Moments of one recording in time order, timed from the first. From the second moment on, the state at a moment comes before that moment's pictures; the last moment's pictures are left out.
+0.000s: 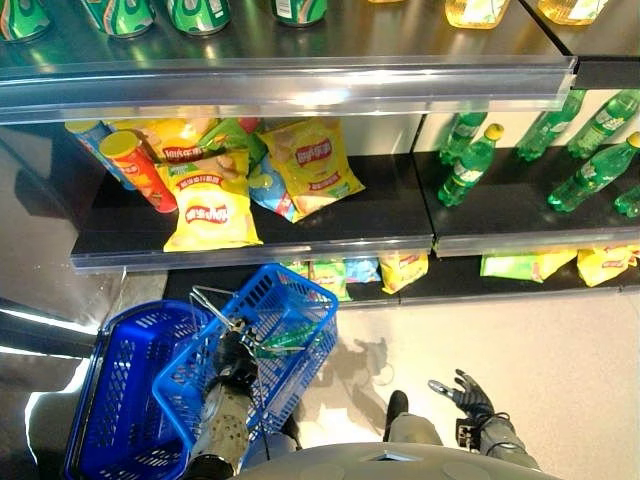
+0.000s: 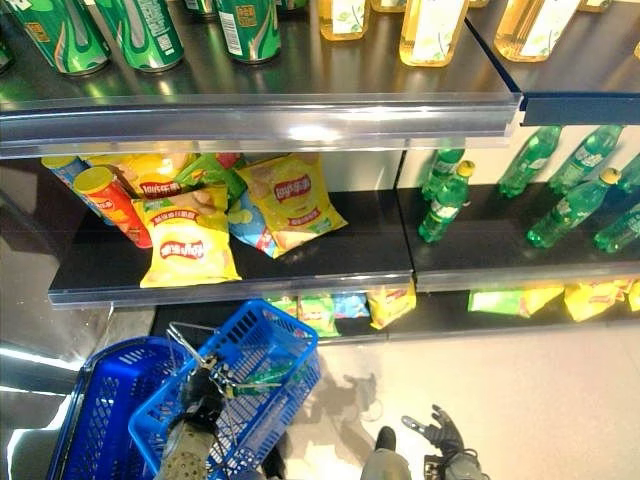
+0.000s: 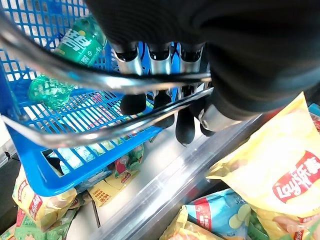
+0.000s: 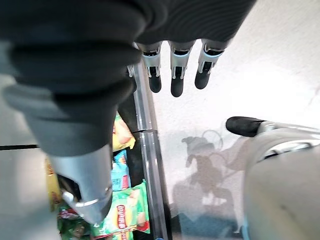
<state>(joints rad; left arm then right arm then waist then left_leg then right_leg) 0.15 0.10 -0.05 0.55 -0.99 -0.22 0.00 0.05 -0.23 0.10 1.05 0.31 -0.19 -0.04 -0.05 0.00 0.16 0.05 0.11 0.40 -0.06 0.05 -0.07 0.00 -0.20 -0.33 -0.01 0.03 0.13</state>
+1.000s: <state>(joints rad) 0.03 0.13 -0.06 0.49 -1.00 -0.25 0.03 -0.05 -0.29 0.18 0.80 0.24 -0.21 -0.09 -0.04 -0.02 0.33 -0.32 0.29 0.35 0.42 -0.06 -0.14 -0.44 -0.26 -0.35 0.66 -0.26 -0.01</state>
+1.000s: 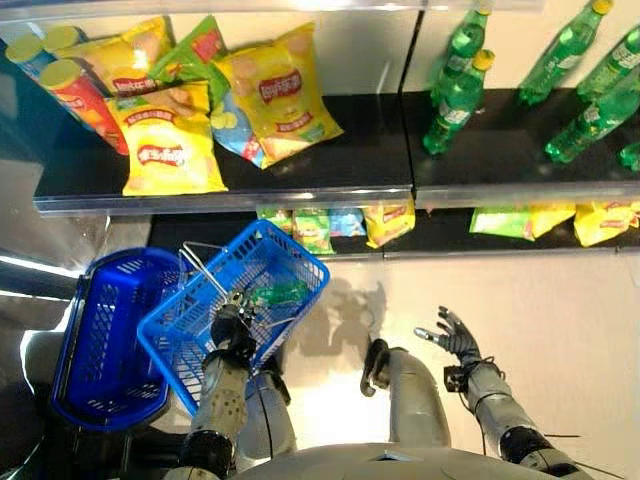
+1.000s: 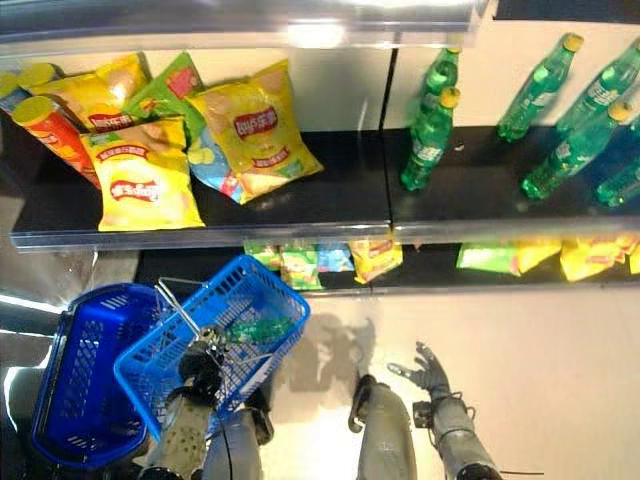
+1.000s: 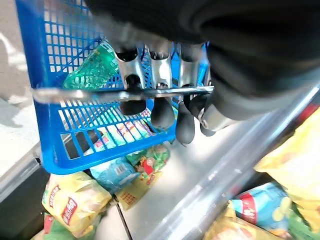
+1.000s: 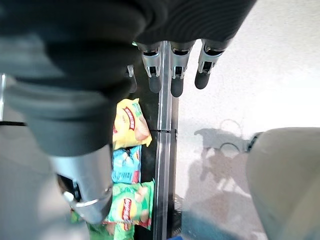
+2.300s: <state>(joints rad) 0.02 0.14 -0.09 0.45 -1.02 -0.27 0.01 0.07 -0.49 0.18 -0.11 0.58 -0.32 0.14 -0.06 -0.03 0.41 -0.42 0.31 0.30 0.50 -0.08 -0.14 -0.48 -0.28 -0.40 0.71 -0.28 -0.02</state>
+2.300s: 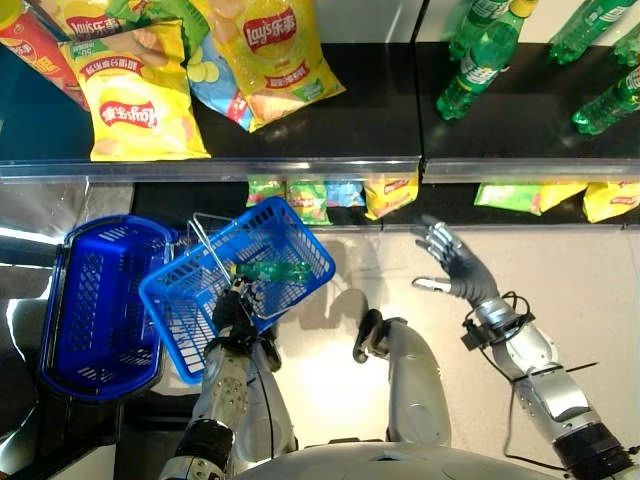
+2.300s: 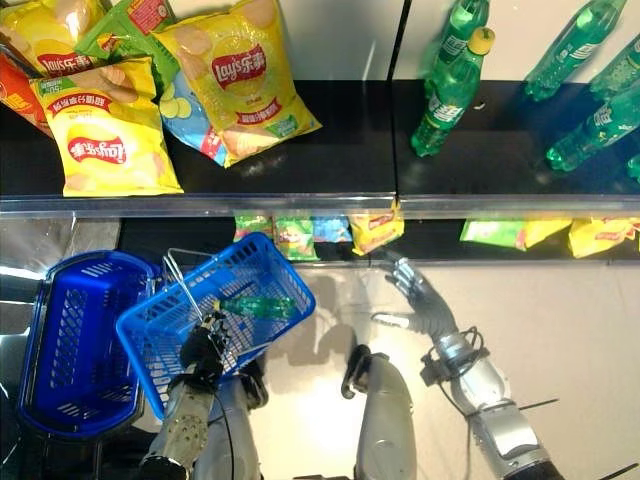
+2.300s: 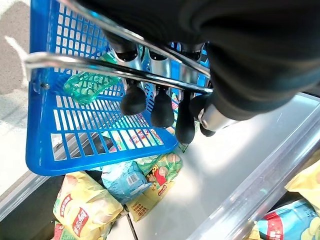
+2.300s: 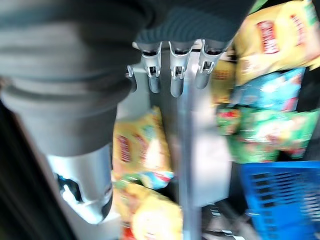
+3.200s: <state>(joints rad) 0.03 0.20 -0.20 0.37 -1.02 -0.23 0.02 -0.82 -0.46 0.33 0.43 0.19 -0.18 -0.28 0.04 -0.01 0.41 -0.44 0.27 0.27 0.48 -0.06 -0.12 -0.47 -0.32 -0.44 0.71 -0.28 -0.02</state>
